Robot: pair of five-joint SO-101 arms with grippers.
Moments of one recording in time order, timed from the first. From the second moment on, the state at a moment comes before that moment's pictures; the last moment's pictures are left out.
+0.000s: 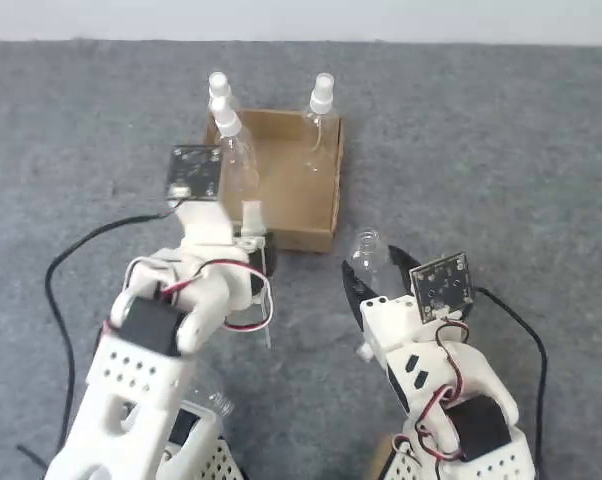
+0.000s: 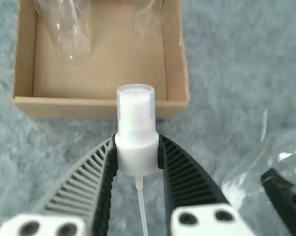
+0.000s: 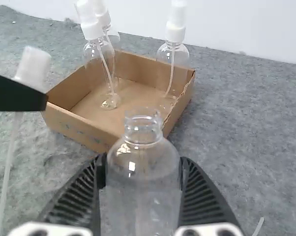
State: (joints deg) left arm 14.2 -54.5 51.2 64.7 22.4; right arm -26.4 -103.1 80.9 53.6 -3.1
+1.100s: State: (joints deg) left arm -3.2 -97.8 65.8 54.2 40.9; right arm -38.8 -103.0 95.2 35.0 4.4
